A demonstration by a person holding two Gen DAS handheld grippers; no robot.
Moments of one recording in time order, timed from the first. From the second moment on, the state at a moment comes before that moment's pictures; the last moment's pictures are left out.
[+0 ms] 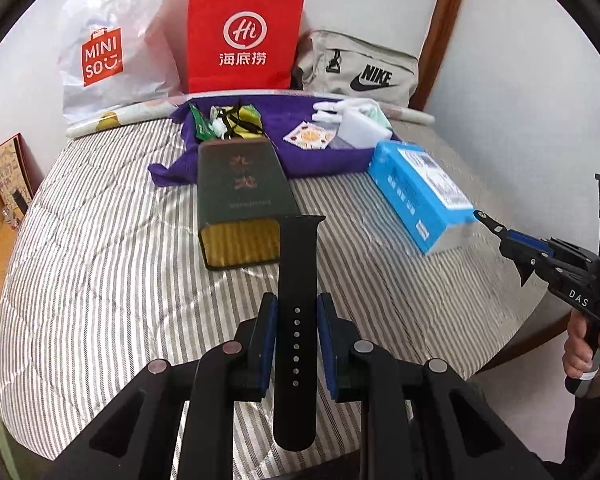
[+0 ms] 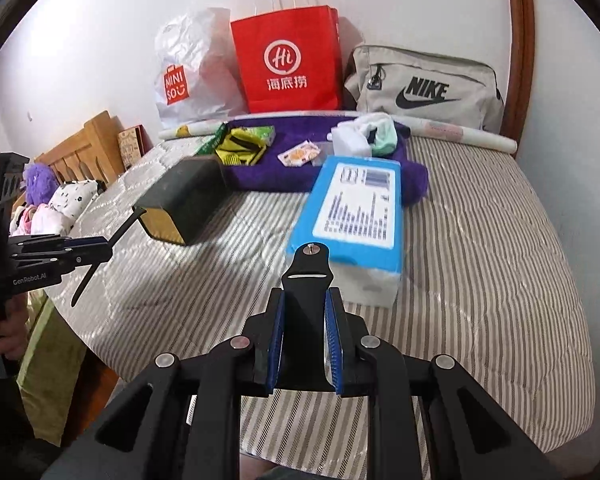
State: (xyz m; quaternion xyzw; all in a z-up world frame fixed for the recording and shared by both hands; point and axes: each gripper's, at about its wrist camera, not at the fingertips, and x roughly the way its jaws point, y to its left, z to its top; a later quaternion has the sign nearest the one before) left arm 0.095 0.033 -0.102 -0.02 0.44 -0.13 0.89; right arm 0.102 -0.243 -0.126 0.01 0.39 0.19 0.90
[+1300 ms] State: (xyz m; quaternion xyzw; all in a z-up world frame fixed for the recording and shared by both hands) left arm 0.256 0.063 -0.070 -0.06 0.44 -0.09 0.89; right arm 0.271 -0.222 -0.078 0.00 0.36 0.21 0.91
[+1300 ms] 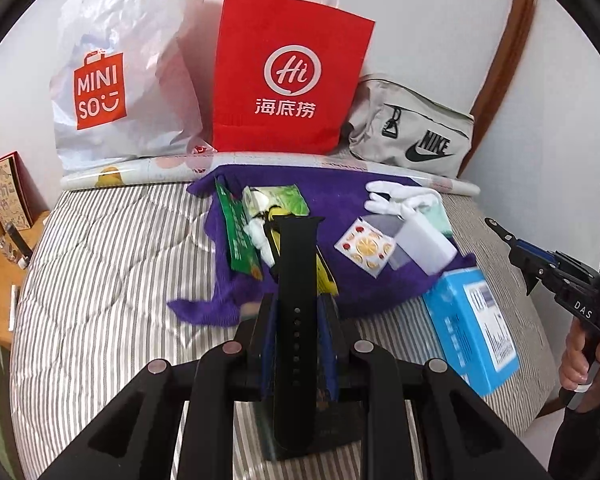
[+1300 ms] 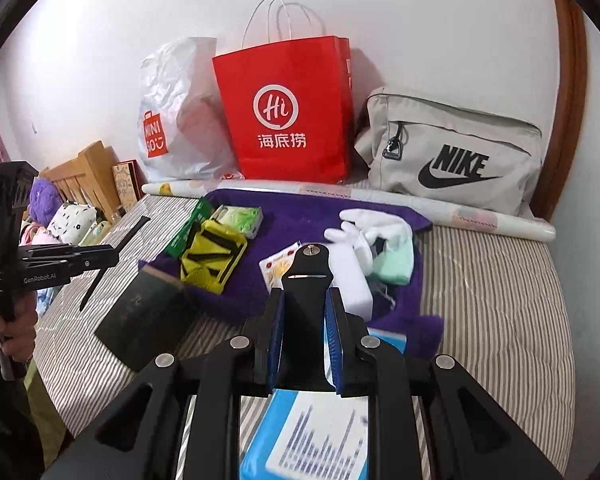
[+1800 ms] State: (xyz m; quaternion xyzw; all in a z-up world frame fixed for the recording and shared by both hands) left arm 0.337 0.062 -0.086 -0.08 0.46 -0.08 0.88; right arm 0.352 -0.199 -0.099 0.01 0.39 0.23 0.89
